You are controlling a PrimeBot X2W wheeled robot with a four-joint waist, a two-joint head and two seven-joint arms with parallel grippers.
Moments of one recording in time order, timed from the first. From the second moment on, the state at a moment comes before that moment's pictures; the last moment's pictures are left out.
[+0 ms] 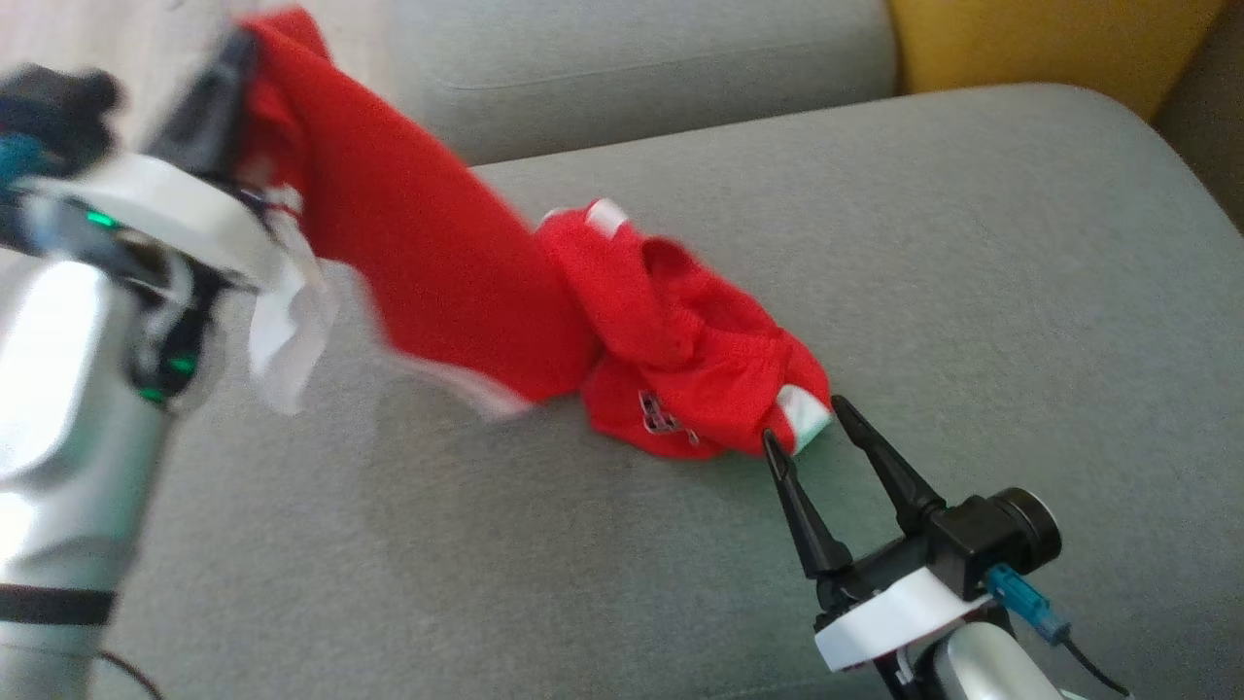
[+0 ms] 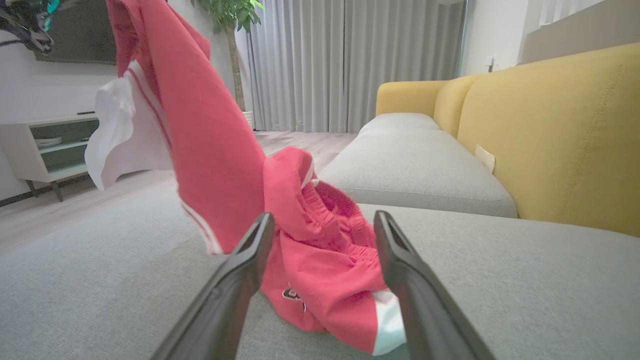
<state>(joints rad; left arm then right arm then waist) -0.71 0.38 -0.43 0.47 -0.54 -0.07 -0.12 -0.05 -0.06 0.34 0.21 0.07 0.13 -0.25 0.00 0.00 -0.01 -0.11</state>
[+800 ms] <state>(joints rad) -0.62 0.60 -0.25 0.46 -0.59 0.05 -0.10 -0.01 -0.07 0.34 0.21 0.06 0.13 -0.25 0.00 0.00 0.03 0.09</state>
